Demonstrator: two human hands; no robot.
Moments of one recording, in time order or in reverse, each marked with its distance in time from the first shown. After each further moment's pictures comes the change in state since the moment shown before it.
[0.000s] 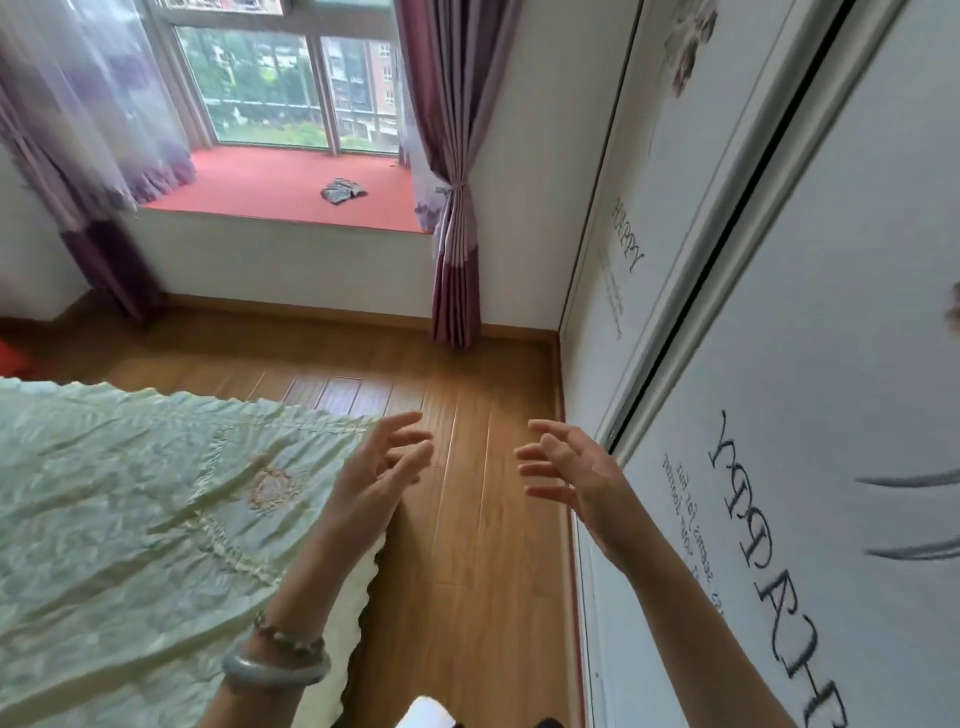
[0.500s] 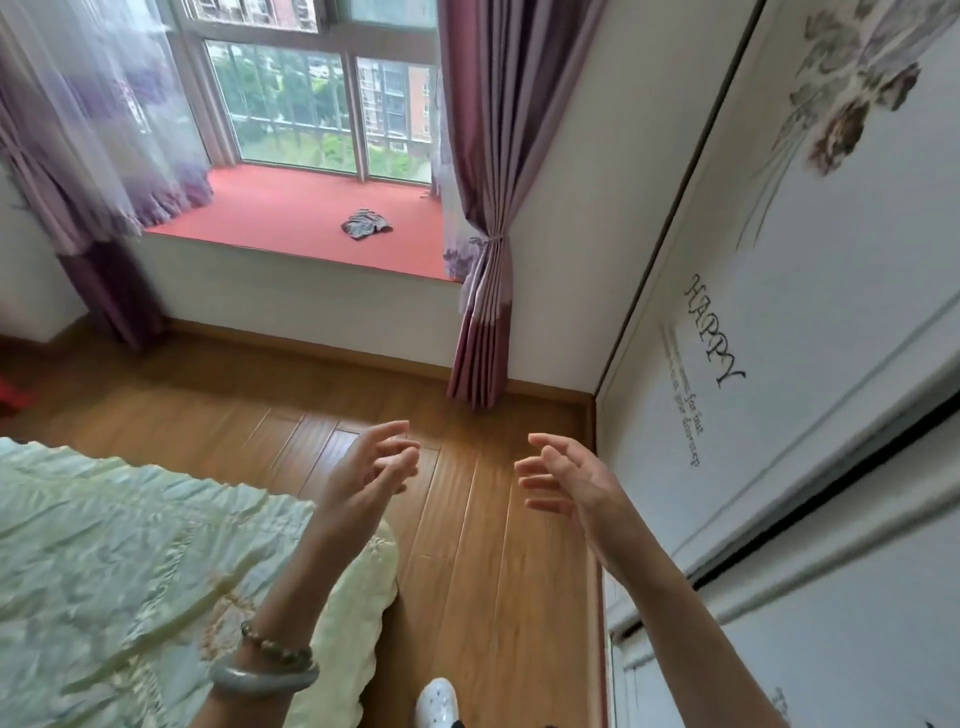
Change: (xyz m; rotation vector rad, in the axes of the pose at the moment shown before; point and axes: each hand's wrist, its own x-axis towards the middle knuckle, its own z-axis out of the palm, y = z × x) left_hand 0.297 -0.061 -0.067 0.025 0.111 -0.014; right_hand 0.324 -0.024 -0.014 -0.067 -0.071 0.010
